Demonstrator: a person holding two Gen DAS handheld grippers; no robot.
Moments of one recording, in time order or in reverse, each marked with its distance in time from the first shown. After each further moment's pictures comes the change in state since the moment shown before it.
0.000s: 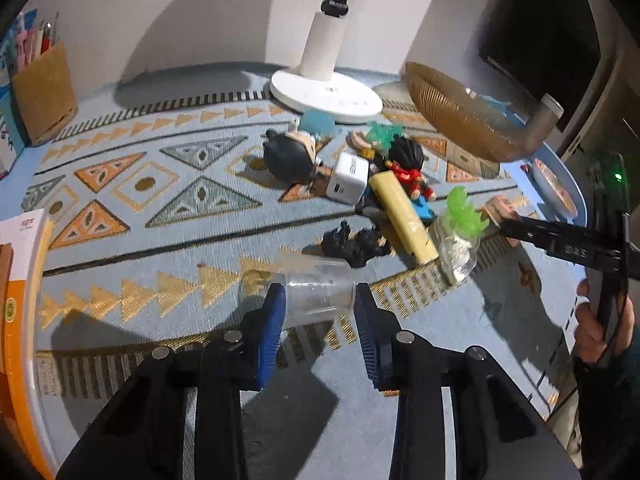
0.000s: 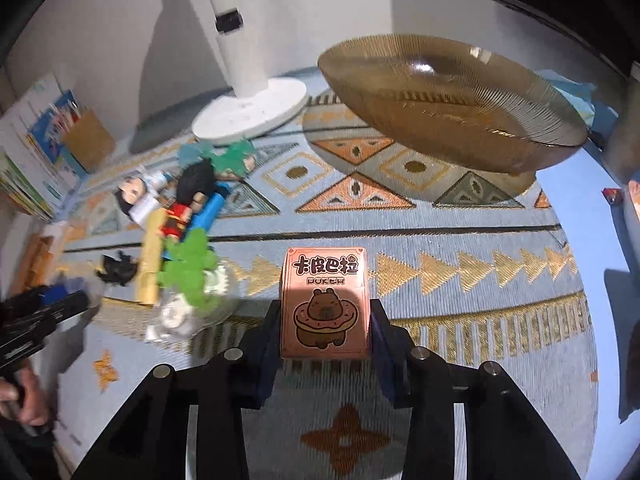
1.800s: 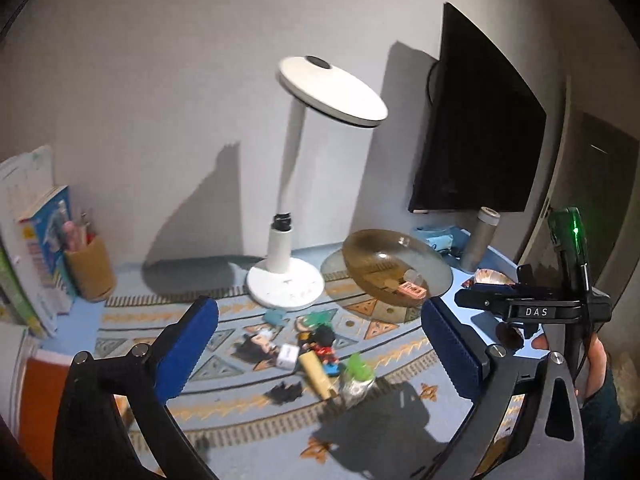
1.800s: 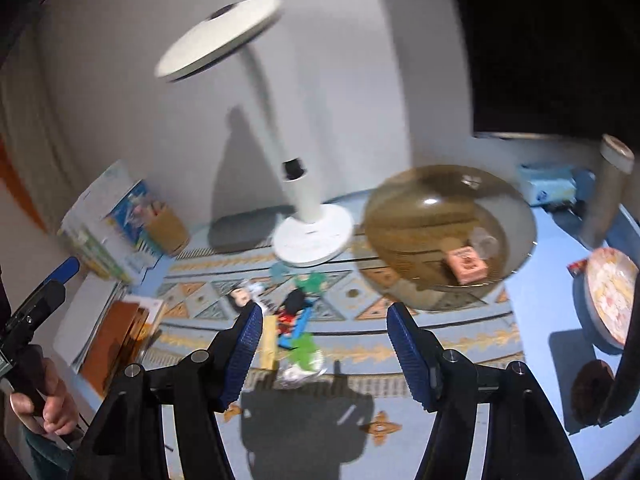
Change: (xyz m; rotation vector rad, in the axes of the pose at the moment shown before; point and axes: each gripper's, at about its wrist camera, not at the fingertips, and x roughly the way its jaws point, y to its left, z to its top) left arm -0.182 -0.074 0.056 0.090 -0.446 0.009; right arm -0.170 0.031 0.047 0.003 -0.230 0.142
